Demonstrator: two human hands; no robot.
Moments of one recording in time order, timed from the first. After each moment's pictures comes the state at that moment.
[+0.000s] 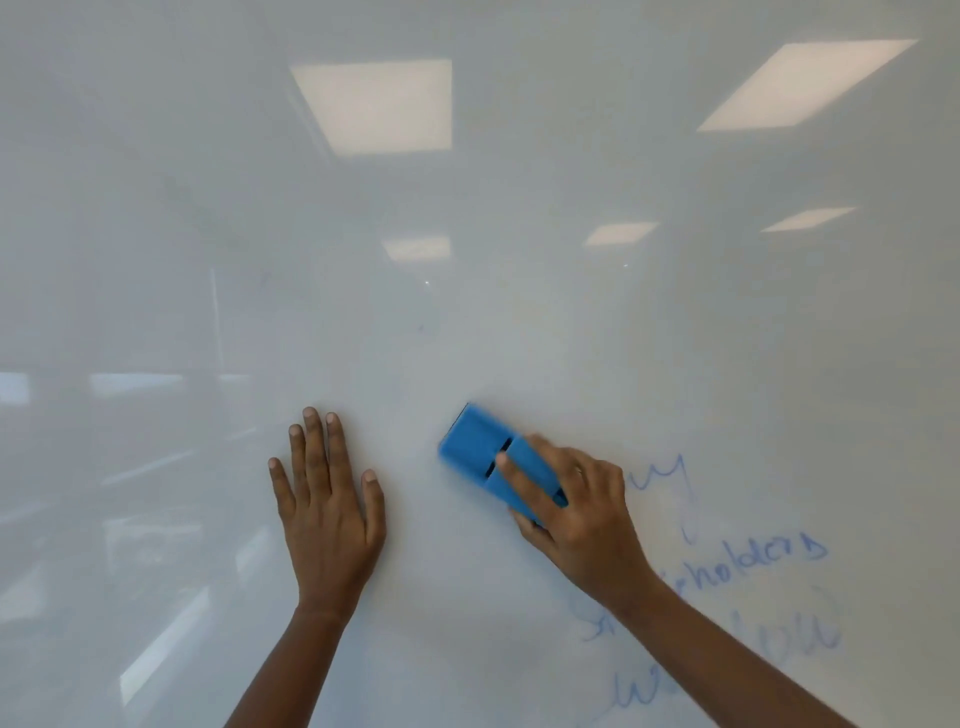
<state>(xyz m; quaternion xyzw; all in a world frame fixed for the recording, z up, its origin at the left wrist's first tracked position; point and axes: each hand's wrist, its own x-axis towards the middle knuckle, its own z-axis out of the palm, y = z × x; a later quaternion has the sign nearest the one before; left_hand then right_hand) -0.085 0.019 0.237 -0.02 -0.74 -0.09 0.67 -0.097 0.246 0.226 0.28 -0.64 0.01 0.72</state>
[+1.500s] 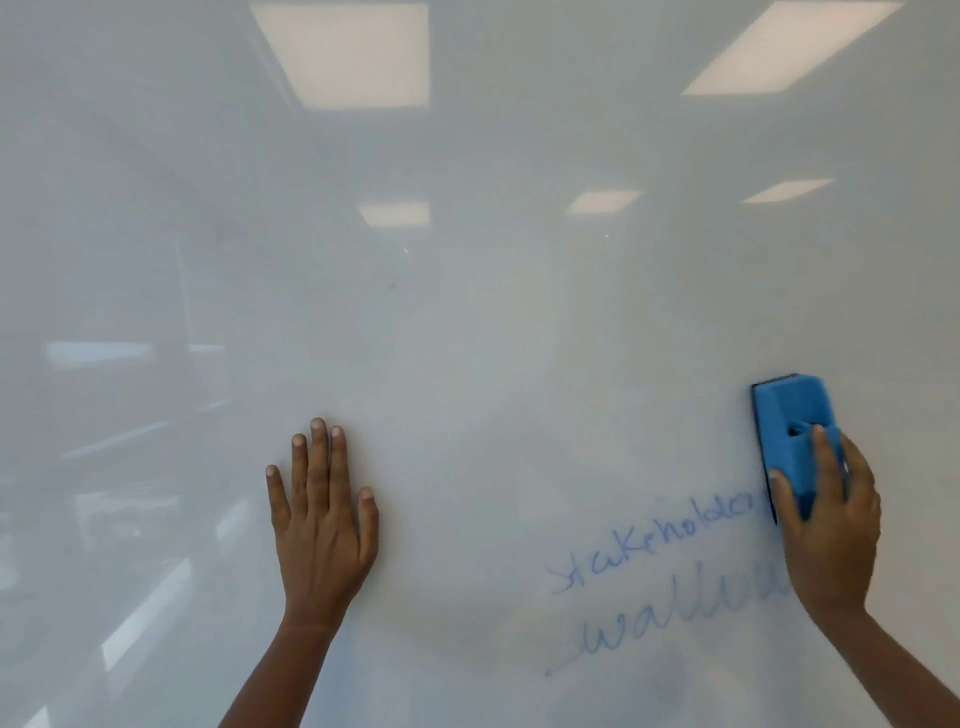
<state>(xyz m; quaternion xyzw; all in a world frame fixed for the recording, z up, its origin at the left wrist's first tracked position) -0.086 0.026 0.193 -0.05 -0.76 -0.05 0.65 -0.104 0.430 0.153 -0.06 -0.71 0.26 0.65</state>
